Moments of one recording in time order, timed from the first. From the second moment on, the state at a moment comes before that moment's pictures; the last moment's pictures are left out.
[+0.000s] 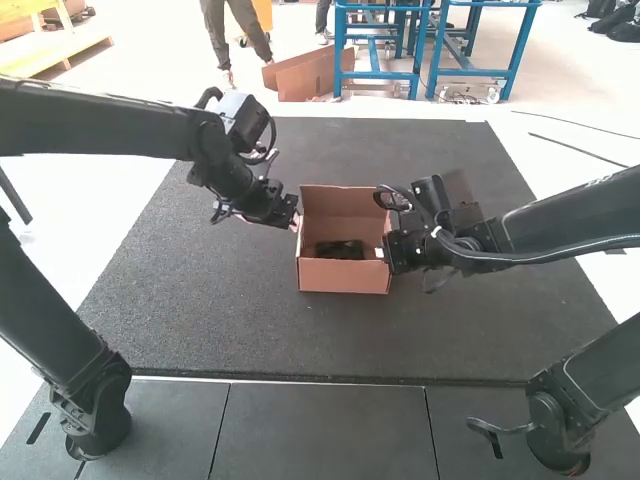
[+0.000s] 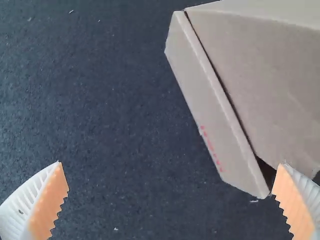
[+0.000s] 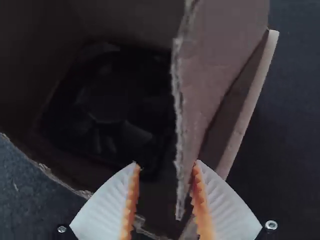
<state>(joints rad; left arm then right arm) -0.45 1.46 1.04 -0.61 0.01 -0.13 0.63 1.36 0.51 0.14 0.00 0.09</state>
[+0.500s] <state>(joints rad) -0.30 1.38 1.03 -0.51 -0.18 0.02 0.56 1.29 0.73 -0.15 0.01 0.07</state>
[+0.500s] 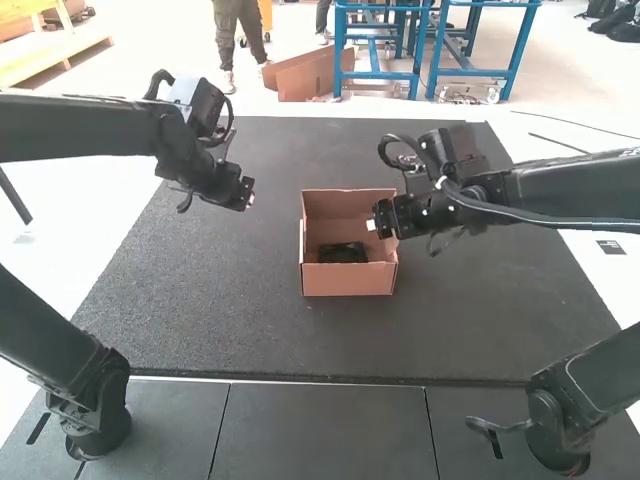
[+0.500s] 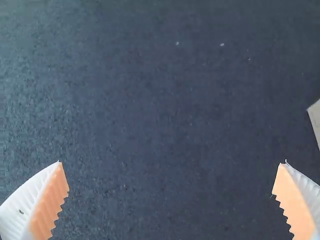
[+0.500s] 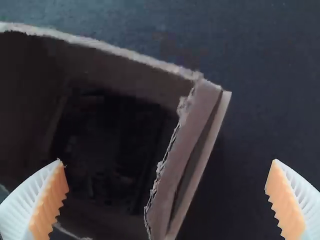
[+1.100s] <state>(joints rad) -0.54 1.72 1.46 -0.55 -0.15 0.00 0.47 0.99 0.85 -0.45 -0.02 0.07</state>
